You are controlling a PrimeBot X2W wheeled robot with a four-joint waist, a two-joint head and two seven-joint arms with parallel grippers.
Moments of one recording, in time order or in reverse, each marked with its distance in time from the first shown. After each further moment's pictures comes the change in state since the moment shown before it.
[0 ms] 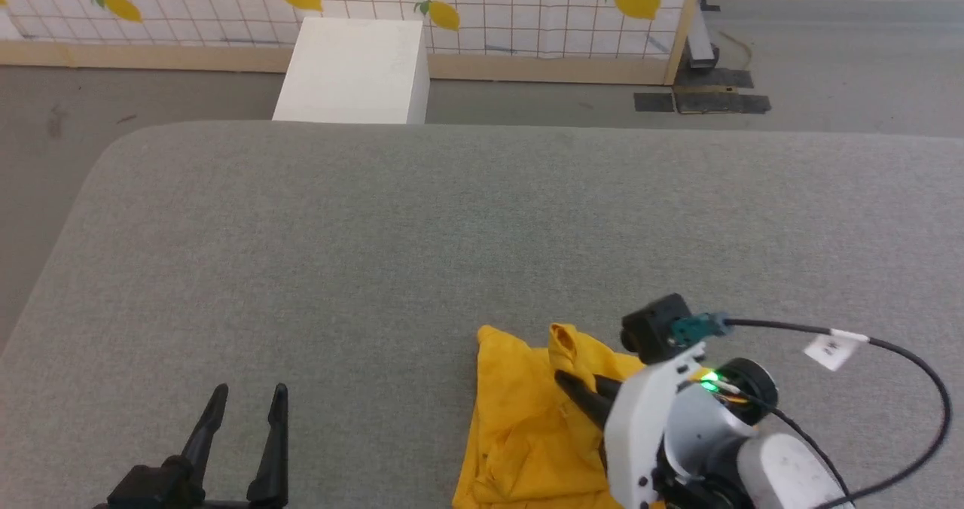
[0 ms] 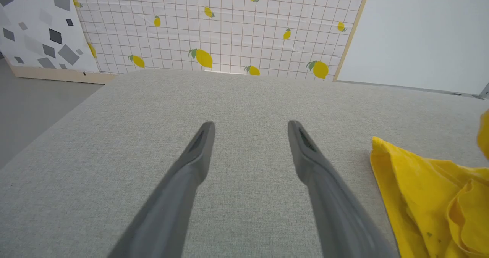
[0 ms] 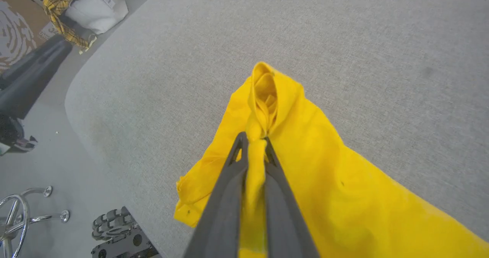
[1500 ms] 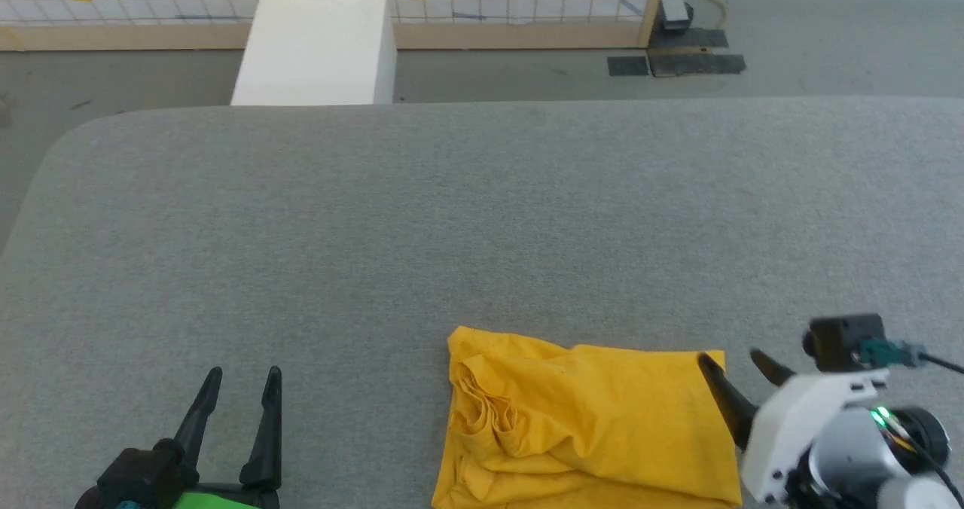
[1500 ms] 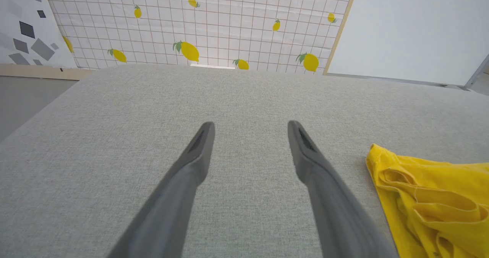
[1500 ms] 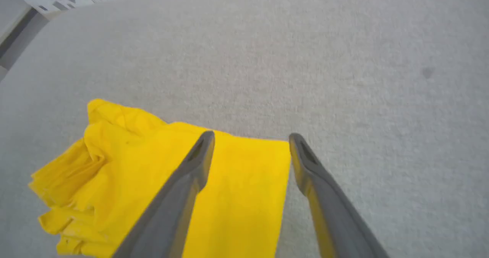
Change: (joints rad) left arm -0.042 0.008 0.008 0.021 -0.018 -0.017 0.001; right arm 0.149 0.047 -0.380 -0.081 -0.140 0.000 -0.070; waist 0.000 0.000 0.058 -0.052
